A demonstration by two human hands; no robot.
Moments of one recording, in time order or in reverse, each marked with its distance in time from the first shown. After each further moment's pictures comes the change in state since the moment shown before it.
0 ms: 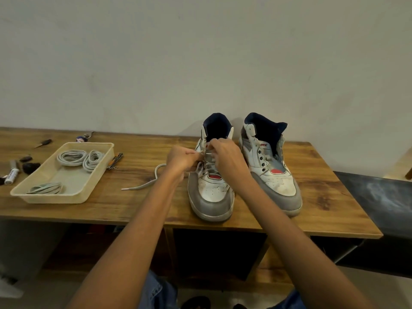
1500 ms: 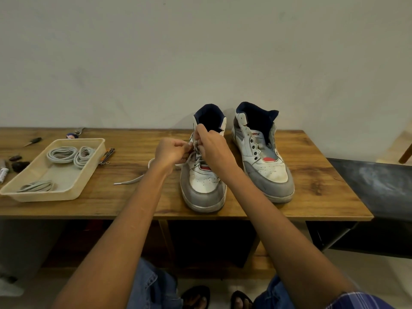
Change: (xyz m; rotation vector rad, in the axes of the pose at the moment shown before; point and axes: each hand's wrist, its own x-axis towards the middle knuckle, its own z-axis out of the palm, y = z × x) left_hand -0.001 -0.004 -0.004 0.006 0.001 0.089; right_hand 0.009 0.002 0.020 0.096 0.062 -0.061
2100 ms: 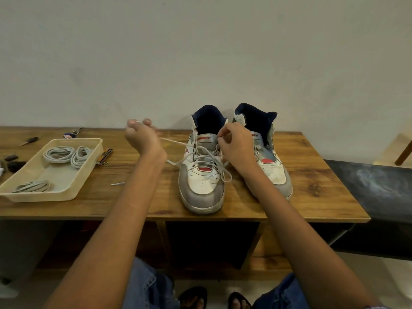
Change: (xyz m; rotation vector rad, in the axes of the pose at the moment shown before) left_hand -0.006 0.040 -0.014 -0.832 0.642 0.095; right_hand -0.012 0.034 -0.026 0.194 0.269 0.200
